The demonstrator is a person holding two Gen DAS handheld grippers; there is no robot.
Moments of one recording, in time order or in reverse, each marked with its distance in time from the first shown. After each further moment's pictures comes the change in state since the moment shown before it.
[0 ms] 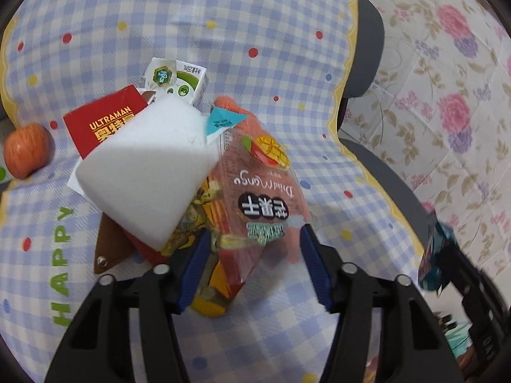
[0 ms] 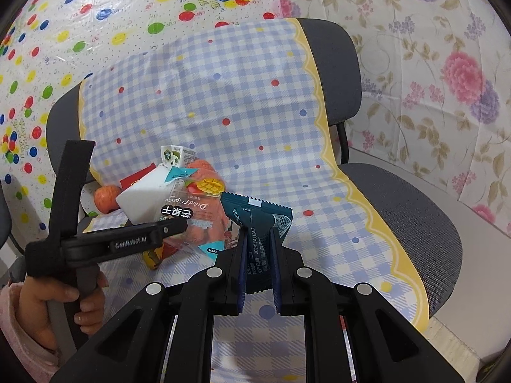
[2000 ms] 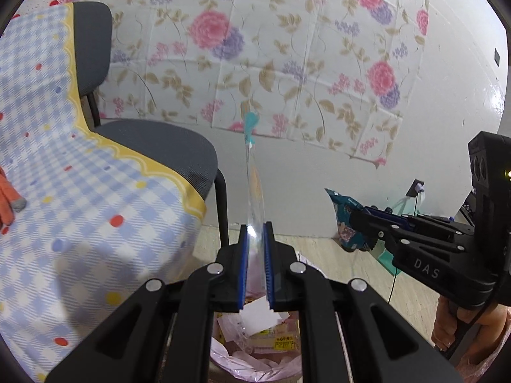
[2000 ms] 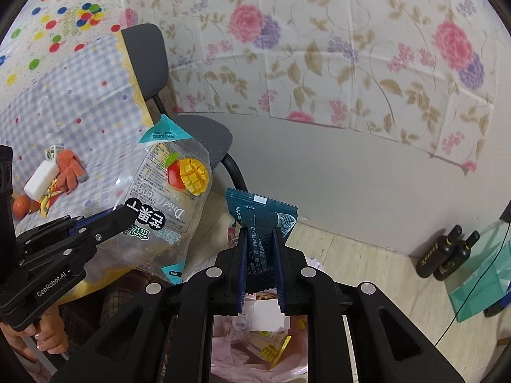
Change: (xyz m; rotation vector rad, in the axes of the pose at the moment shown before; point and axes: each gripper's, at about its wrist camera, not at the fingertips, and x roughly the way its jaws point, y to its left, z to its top) left arm -0.028 -0.225 -0.165 0.594 -0.002 -0.506; right arm -0.170 -0.148 -0.134 0.303 0.072 -0.484
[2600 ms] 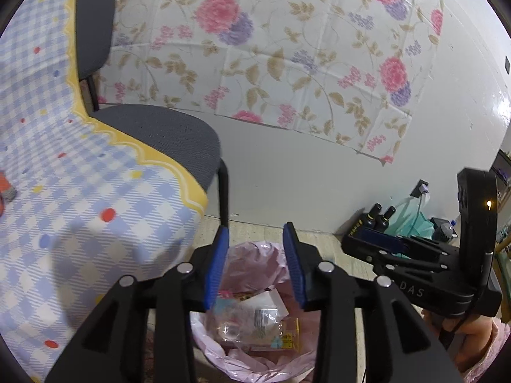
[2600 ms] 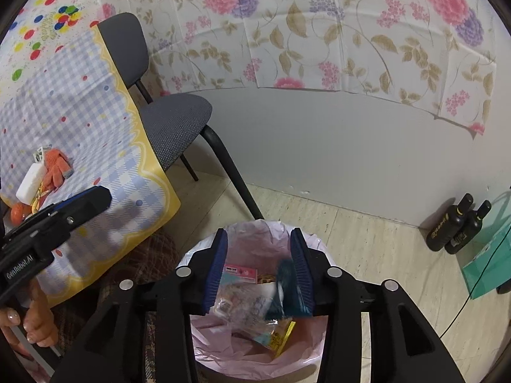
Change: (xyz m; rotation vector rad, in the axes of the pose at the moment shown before) left arm 0.014 0.011 0.005 -0.049 0.035 0.013; right arm 0.030 -0.024 -0.012 0.077 0.093 0.022
